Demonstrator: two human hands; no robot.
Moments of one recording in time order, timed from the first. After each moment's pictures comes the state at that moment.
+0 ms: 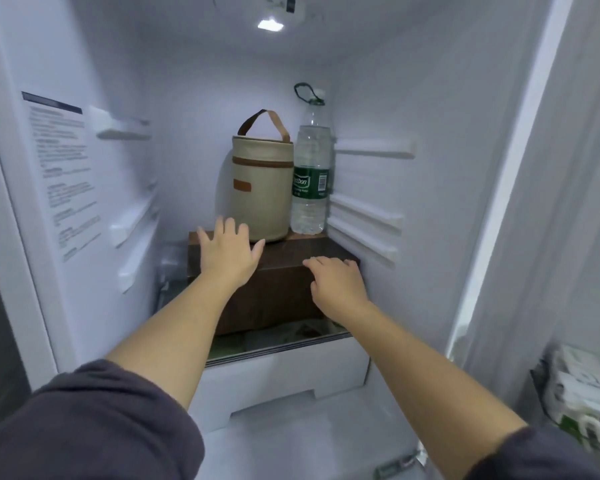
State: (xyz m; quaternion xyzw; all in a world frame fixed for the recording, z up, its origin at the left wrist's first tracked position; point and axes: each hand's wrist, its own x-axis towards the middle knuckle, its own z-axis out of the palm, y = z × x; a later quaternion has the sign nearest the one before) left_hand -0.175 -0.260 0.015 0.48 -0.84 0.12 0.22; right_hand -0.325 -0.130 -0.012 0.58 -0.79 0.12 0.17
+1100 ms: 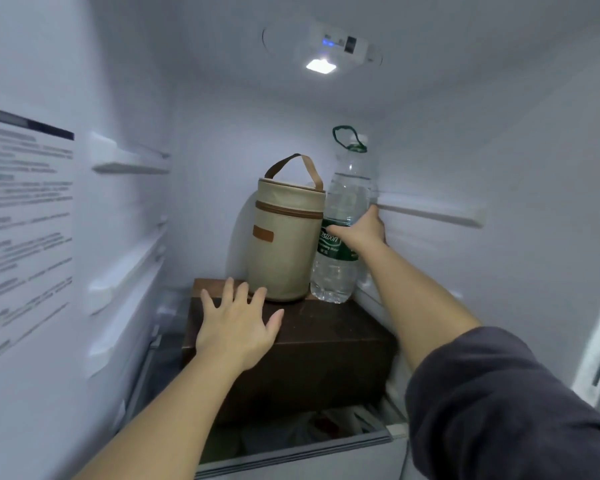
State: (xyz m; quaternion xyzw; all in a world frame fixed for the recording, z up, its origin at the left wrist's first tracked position) left_hand -0.181 -0.283 0.000 0.47 -0.85 0.07 0.20; right_hand -0.406 -0.278 0.131 0.39 -0.75 0.53 0.02
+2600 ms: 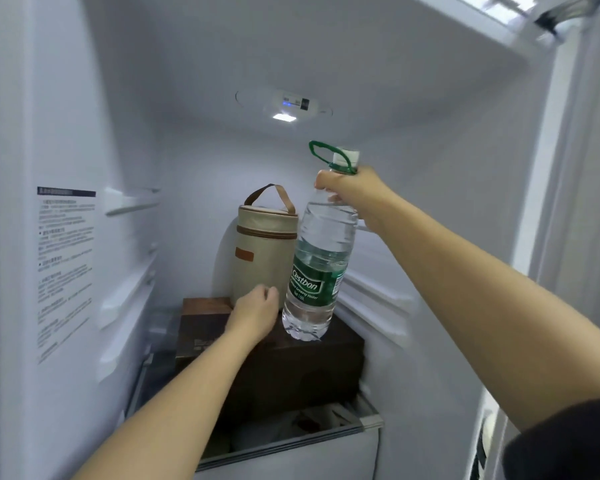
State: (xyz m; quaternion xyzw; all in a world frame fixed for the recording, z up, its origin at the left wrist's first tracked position) left_hand -0.216 -0.259 0.045 0.41 -0.79 -0.28 0.36; right_hand -0.316 -0.143 0.233 0.51 -0.65 0.56 -0.05
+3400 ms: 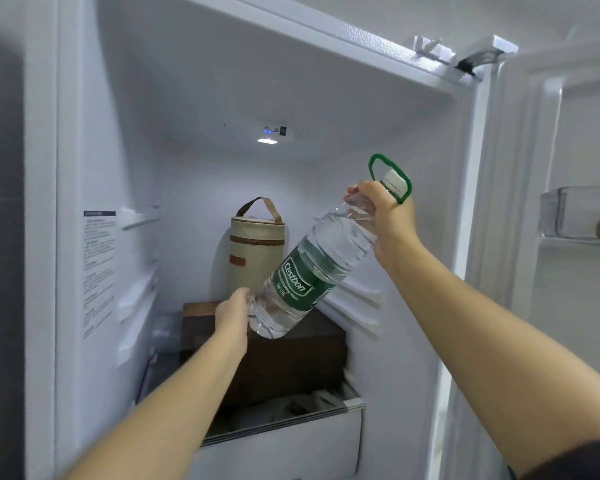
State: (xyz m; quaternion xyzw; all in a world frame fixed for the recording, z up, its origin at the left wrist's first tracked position) left_hand -0.191 -0.215 0.051 0.38 -0.43 -0.66 0.49; right_hand -0.325 -0.059 0.201 0.42 -0.43 0.80 -0.08
